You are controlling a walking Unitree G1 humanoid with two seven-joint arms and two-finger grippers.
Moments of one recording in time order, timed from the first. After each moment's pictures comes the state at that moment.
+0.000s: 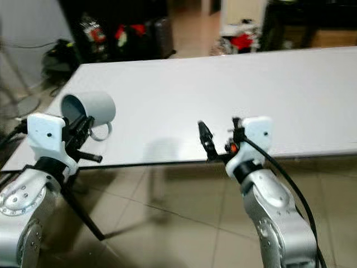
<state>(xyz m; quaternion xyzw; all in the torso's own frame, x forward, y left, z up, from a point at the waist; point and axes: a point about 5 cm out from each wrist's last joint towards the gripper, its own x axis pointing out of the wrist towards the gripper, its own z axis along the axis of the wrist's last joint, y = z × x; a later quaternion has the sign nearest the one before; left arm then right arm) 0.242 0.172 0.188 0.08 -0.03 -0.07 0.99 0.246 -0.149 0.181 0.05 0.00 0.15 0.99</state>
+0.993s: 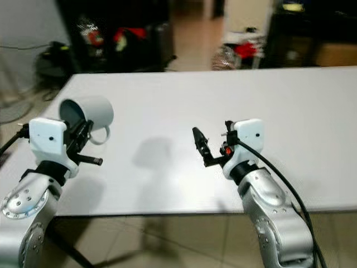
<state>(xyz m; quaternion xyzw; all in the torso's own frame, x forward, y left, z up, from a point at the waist) 0.240 0.172 0.179 0.07 -0.02 -0.06 1.00 0.249 -0.143 0.172 0.04 0.02 0.18 0.98</state>
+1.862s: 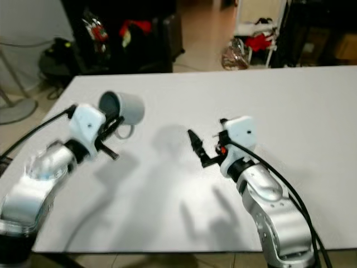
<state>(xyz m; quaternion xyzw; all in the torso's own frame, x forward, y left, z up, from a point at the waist) 0.306 0.154 0.178 0.22 0.01 -0.26 0.94 0.254 -0.150 0.177 -0.05 0.03 0.22 0.97</state>
